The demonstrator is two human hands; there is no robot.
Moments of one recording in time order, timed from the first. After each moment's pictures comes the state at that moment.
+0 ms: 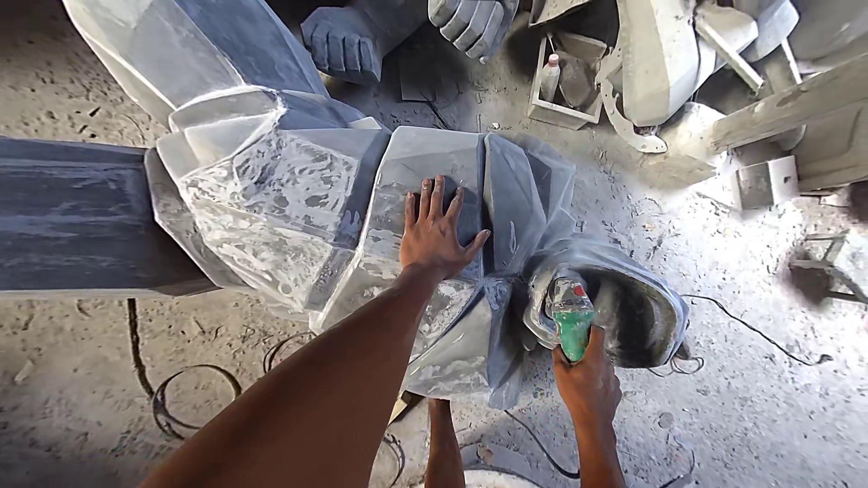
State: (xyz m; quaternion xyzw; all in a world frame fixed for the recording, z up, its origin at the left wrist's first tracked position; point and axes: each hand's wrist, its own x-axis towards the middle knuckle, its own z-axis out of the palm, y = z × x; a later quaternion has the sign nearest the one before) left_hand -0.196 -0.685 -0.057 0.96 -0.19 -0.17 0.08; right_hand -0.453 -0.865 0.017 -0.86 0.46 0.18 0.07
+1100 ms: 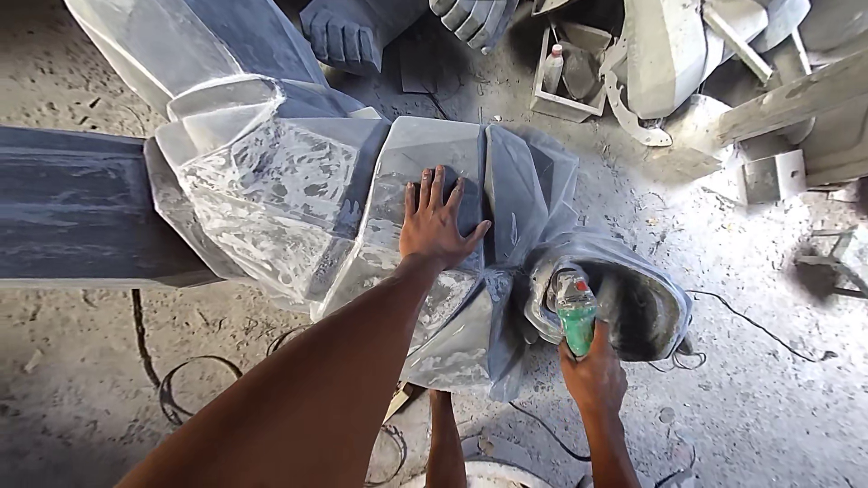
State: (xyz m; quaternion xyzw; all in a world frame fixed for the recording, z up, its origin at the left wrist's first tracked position) left_hand -0.196 -0.685 -0.059 0.97 -0.19 -0.17 0.07; right_hand -0.473 -0.880 0.005 -0.89 0.42 0.16 0.06
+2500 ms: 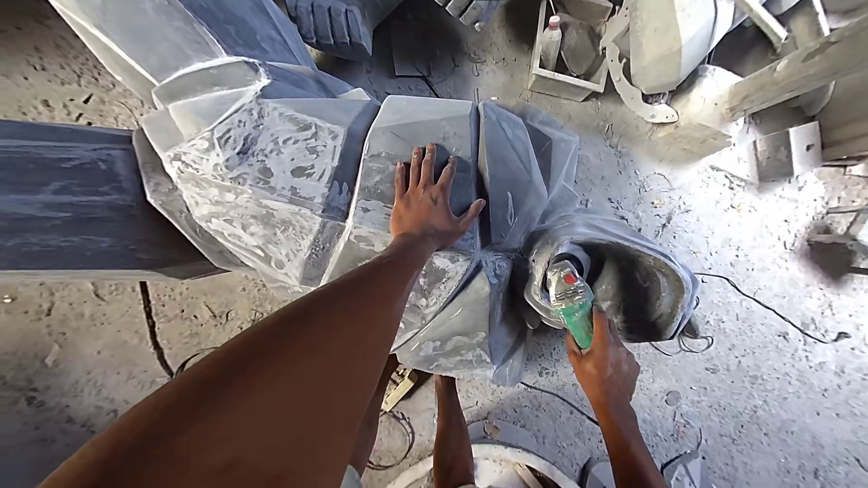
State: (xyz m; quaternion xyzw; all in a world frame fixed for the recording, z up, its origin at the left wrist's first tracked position) left_hand -0.197 -0.684 -0.058 0.97 -0.19 -0.17 0.07; right_hand -0.508 -0.898 -0.006 -0.93 0.32 0.16 0.02
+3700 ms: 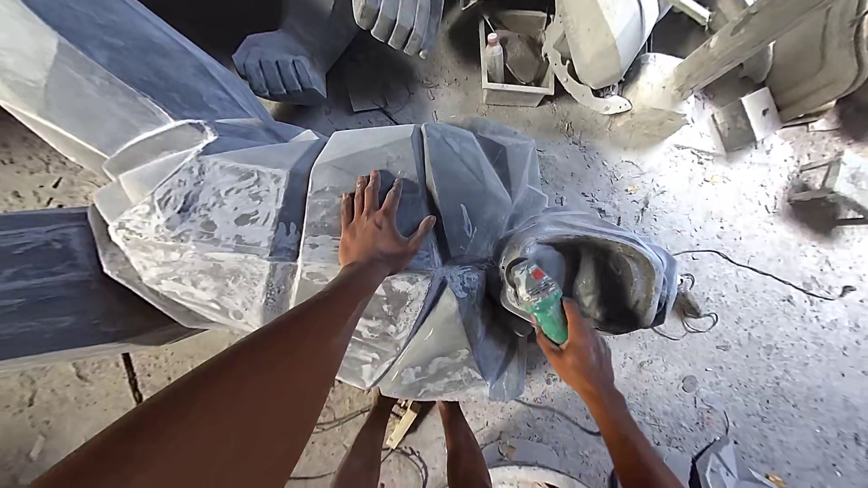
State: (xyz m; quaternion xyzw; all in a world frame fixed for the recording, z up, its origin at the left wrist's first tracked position) left_hand -0.197 -0.682 -0.062 0.97 -0.19 -0.14 0.09; right_hand -0.502 -0.917 -0.010 -0.92 0.32 0.16 0.16
